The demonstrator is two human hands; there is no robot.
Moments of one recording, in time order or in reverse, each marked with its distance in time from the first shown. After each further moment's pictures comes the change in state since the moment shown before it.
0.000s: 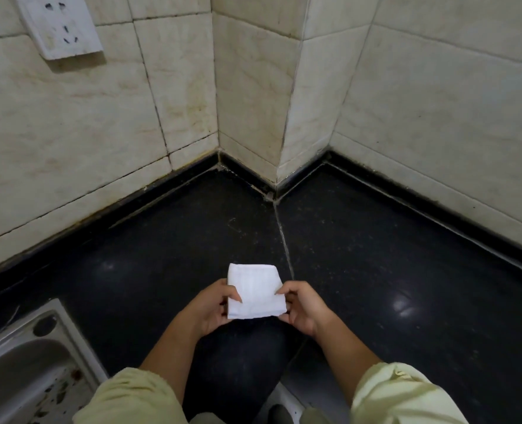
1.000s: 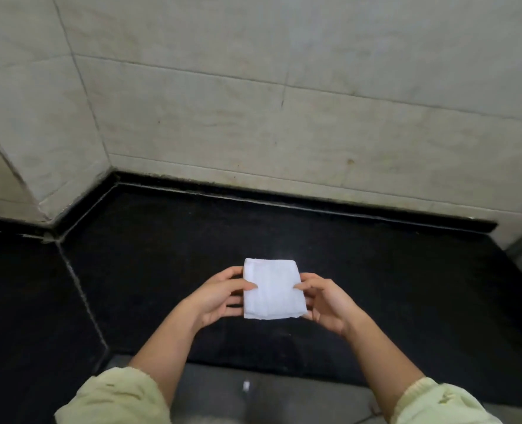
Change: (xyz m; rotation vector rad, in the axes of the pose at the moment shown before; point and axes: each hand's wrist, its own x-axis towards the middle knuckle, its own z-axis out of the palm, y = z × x) left_hand -0.070 -0.140 0.358 0.638 -0.627 0.085; right_hand -0.283 0.043 -0.344 0.279 0.310 -0.433
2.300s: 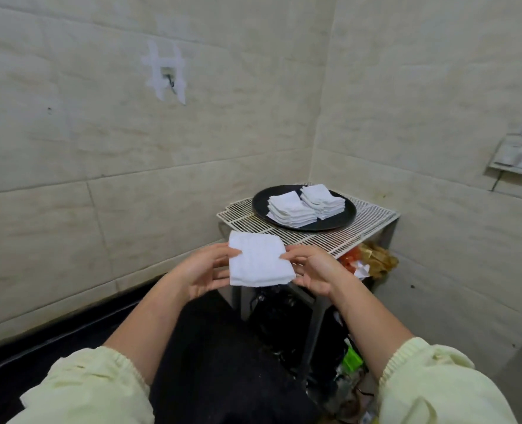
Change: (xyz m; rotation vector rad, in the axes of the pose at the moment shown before) left_hand 0.228 0.107 0.745 0.316 -0.600 0.079; right_hand -0.251 -0.232 -0.632 0.273 0.583 -0.493
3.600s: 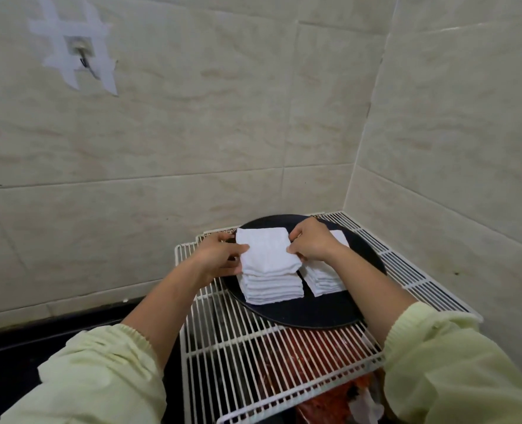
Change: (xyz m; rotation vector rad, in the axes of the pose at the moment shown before) left_hand 0.291 0.074 0.109 -0.001 0.469 0.047; right_hand 0.309 -0.173 -0.142 -1.130 -0.091 -0.324
